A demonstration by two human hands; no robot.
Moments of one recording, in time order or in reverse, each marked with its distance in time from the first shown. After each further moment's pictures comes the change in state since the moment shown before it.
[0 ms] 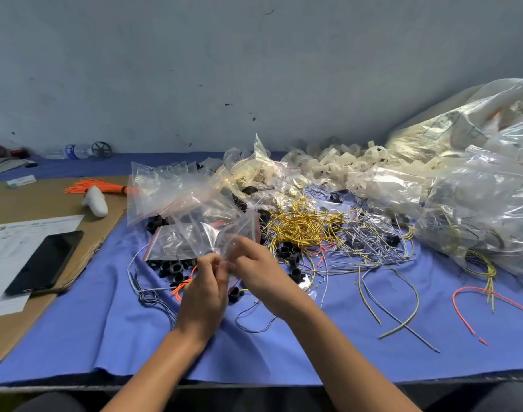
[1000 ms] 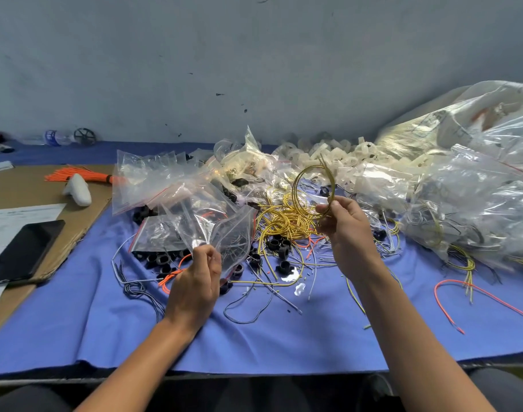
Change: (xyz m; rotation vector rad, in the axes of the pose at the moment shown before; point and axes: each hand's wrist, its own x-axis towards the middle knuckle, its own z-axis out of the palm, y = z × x) left_hand 0.001 -0.002 0.005 0.105 -0.009 0.148; right_hand 0.000 0.001 -0.139 0.338 0.576 -0.112
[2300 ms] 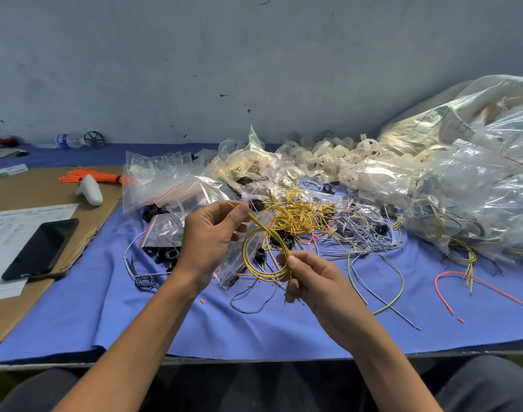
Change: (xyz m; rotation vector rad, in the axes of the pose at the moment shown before) left_hand 0.068 0.071 -0.044 -0.944 -0.096 -0.427; right_hand -0.113 0.020 0.004 -0.006 -0.467 0.183
